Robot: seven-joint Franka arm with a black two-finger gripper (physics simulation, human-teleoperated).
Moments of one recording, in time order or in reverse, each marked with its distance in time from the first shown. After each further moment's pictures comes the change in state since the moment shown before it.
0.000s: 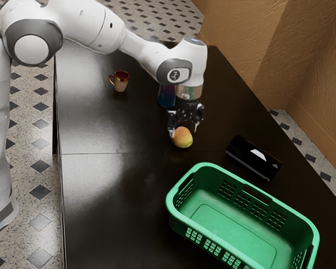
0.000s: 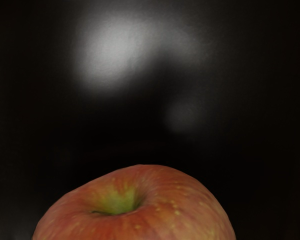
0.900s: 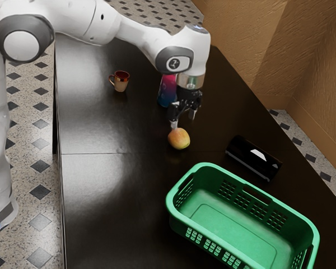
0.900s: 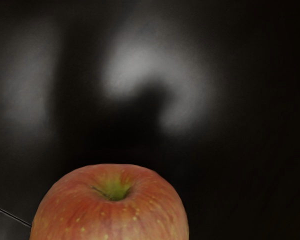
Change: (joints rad) arm -0.038 -0.070 0.010 0.026 0.094 -0.086 -0.351
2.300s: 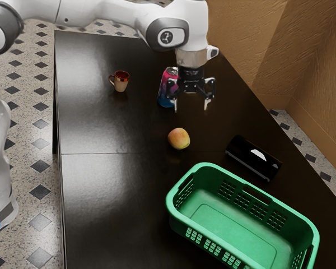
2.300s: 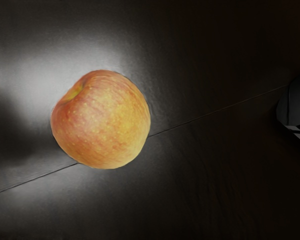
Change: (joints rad) arm -0.042 -0.157 -0.046 0.024 -0.038 -0.064 0.833
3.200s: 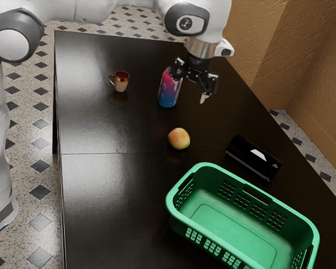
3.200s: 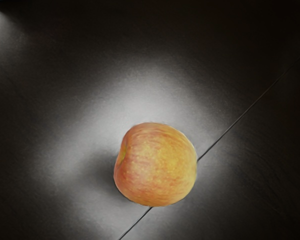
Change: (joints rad) arm 0.053 0.133 -0.039 0.283 0.143 -0.313 0.373
